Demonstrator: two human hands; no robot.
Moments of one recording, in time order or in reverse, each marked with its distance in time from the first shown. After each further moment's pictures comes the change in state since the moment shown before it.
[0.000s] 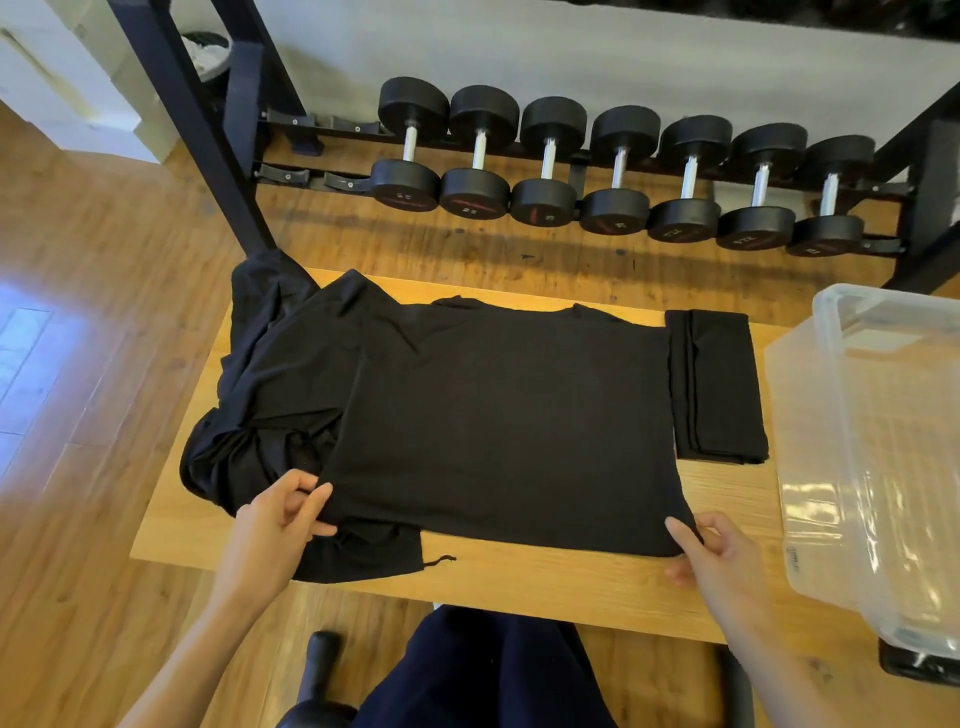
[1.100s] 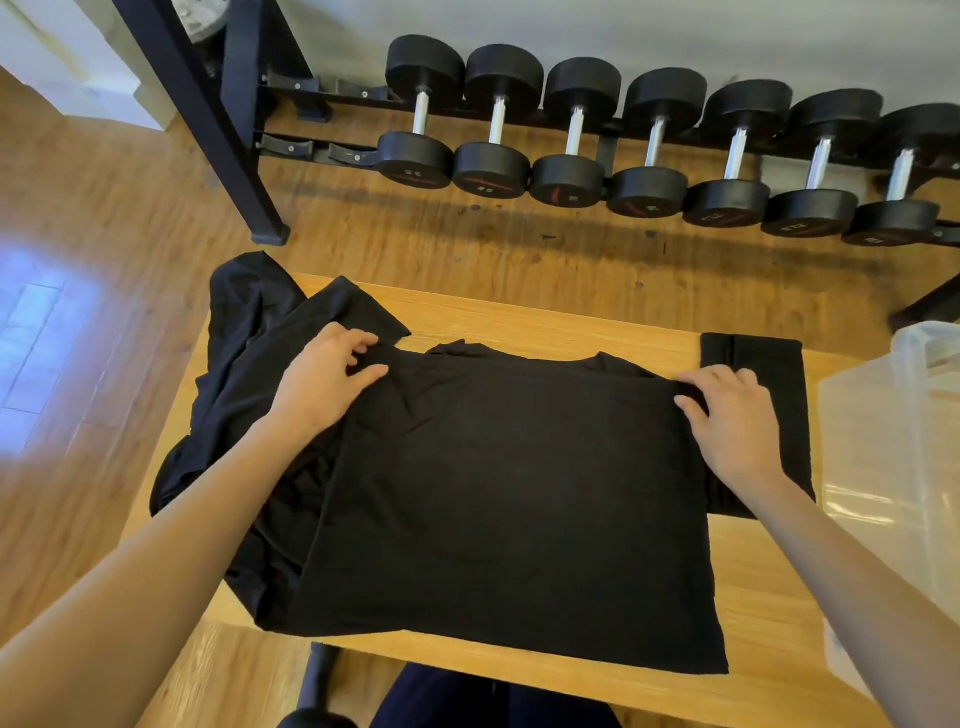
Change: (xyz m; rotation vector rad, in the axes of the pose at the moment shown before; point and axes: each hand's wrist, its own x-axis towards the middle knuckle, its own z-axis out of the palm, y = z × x) left_hand 0.188 0.085 0.020 0.469 -0.042 0.250; right_hand 0.169 -0.105 0.028 -0.855 0.106 -0.629
